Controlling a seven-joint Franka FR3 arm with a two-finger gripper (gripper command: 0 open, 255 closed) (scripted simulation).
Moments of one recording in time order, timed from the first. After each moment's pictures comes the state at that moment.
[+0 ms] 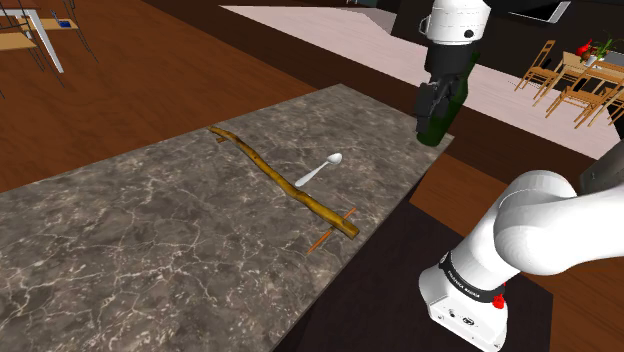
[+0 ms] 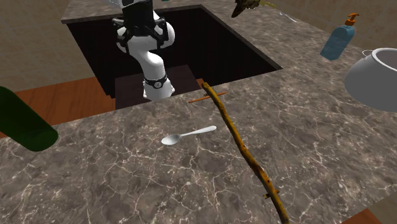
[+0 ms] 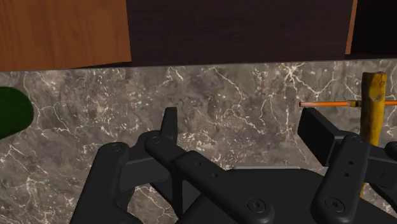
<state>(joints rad) 0.01 -0.81 0.00 -2.44 -0.10 1.43 0.04</state>
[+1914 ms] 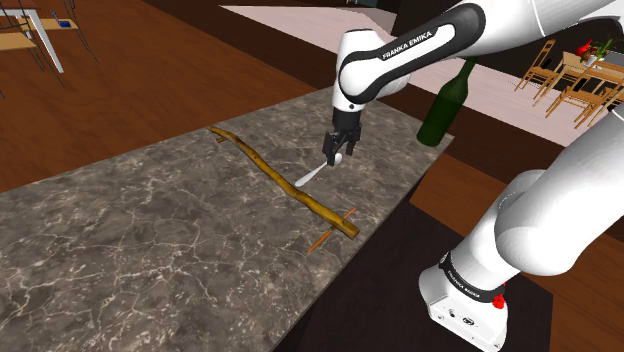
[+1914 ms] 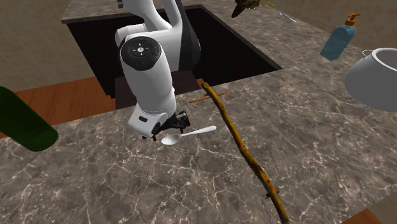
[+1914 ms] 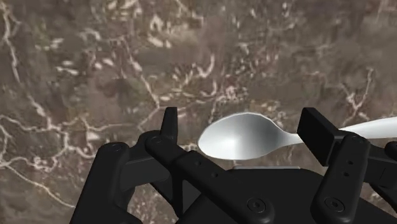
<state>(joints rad) 0.04 -0.10 -0.09 -2.41 0.03 2.16 -0.05</state>
